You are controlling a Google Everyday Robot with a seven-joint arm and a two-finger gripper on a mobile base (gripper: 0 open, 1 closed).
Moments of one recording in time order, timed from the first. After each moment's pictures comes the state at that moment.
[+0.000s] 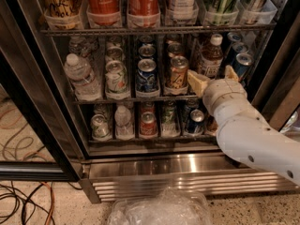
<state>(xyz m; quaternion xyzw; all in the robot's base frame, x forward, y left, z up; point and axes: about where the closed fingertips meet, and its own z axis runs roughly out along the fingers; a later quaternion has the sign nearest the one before) 0.607 -0.179 0.884 -0.05 0.73 -0.01 0.68</state>
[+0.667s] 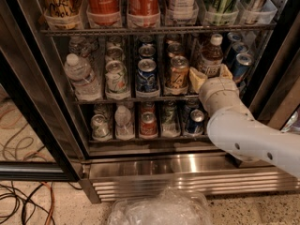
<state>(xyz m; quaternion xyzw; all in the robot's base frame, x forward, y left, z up) 0.640 -0.187 0.866 -0.04 0.73 -0.04 0.69</state>
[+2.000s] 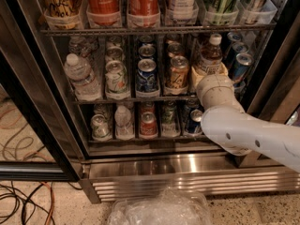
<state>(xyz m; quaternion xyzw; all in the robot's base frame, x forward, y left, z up) 0.665 -0.189 0.857 -0.04 0.72 -0.06 0.69</state>
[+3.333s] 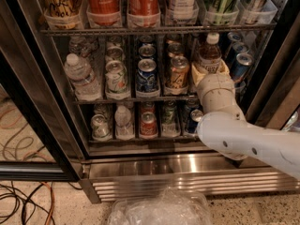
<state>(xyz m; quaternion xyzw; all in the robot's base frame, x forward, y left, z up) 0.655 -0.193 0.880 -0.02 0.68 -0.08 0.73</state>
